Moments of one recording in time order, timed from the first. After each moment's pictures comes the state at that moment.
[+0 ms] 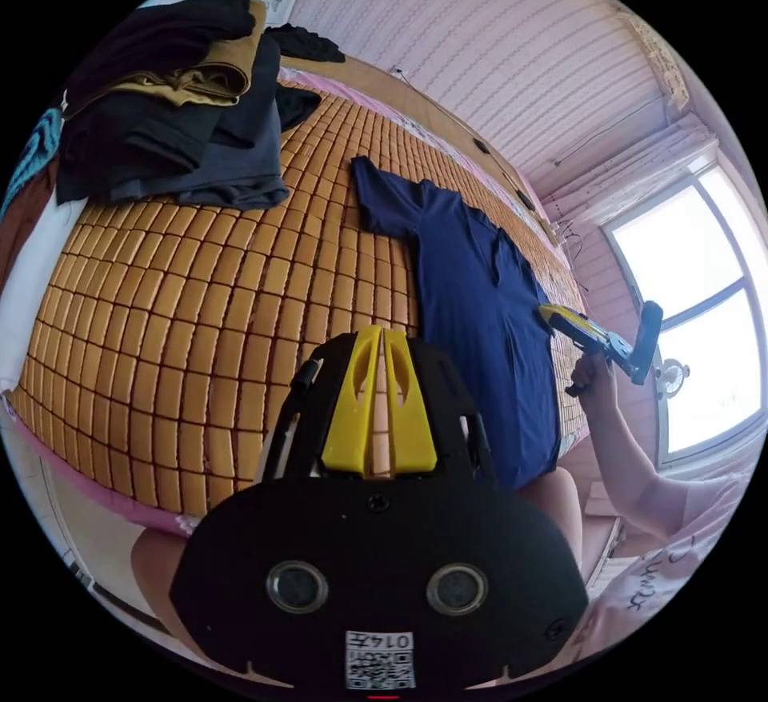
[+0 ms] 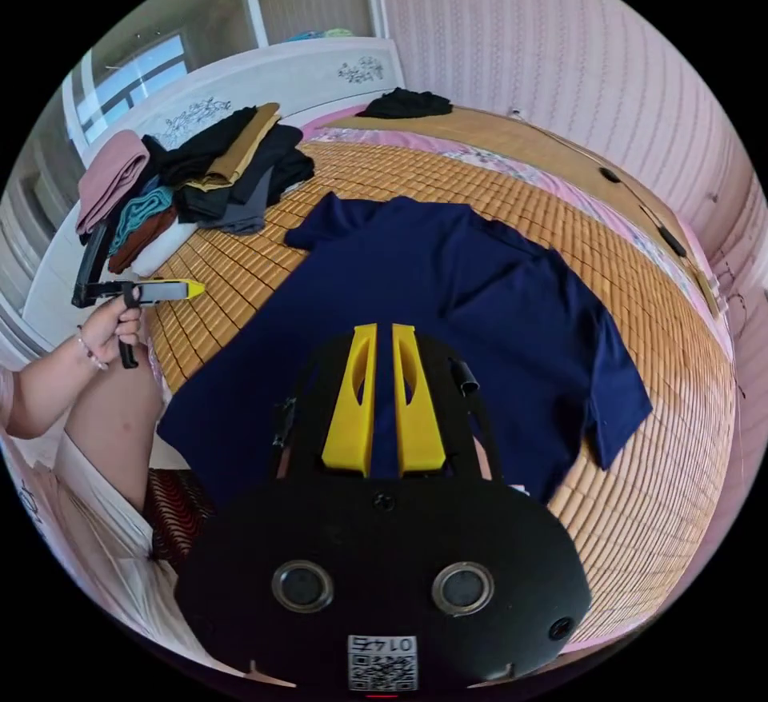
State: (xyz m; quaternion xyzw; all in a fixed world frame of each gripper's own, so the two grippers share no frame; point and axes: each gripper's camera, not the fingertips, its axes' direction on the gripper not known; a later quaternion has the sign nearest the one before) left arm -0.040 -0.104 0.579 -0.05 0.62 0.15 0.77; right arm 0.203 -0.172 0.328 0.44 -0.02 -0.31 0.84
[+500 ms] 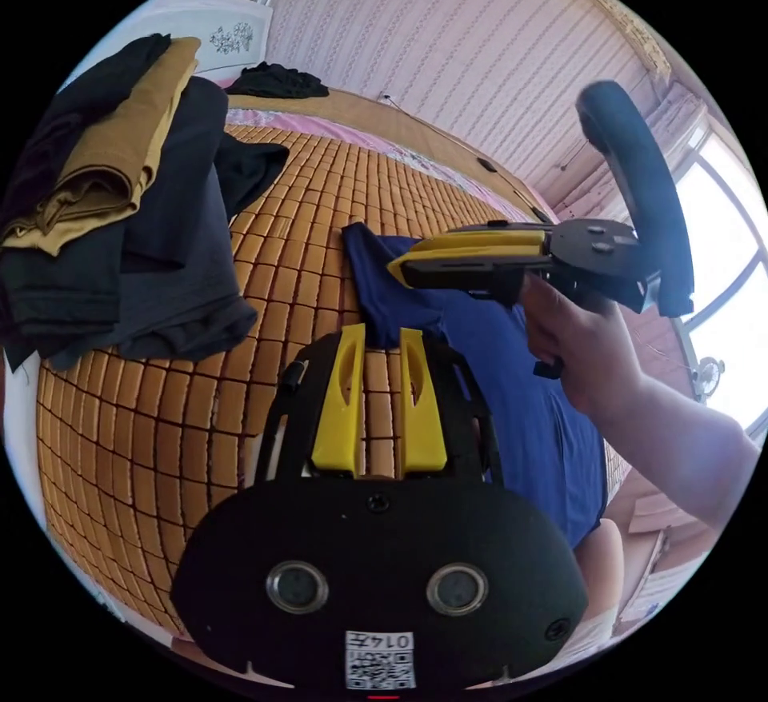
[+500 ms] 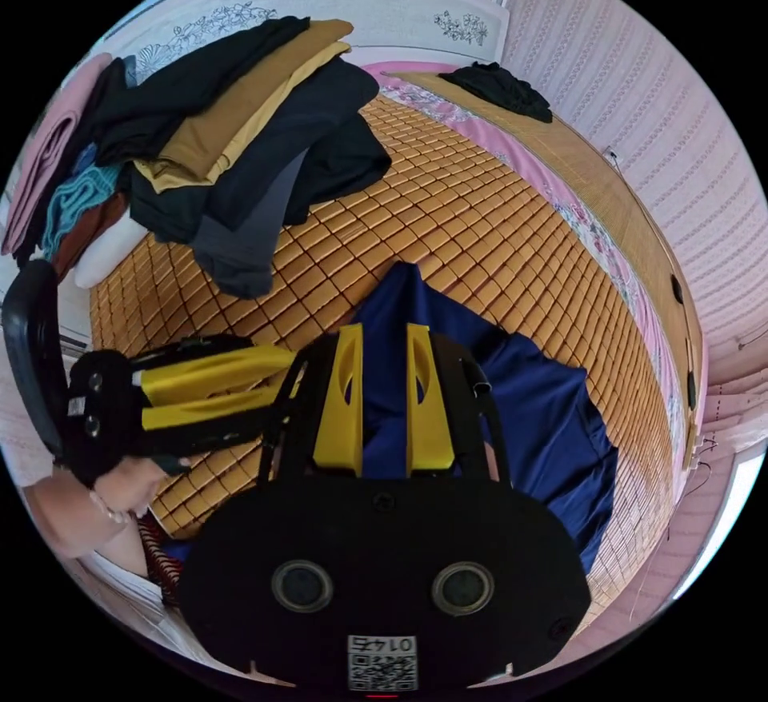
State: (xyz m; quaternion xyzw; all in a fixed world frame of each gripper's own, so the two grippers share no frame) left arm 0.000 -0.188 0.576 0.02 0.58 0.15 0.80; right arm -0.069 -0.317 0.243 0.38 0.12 -0.38 0.84
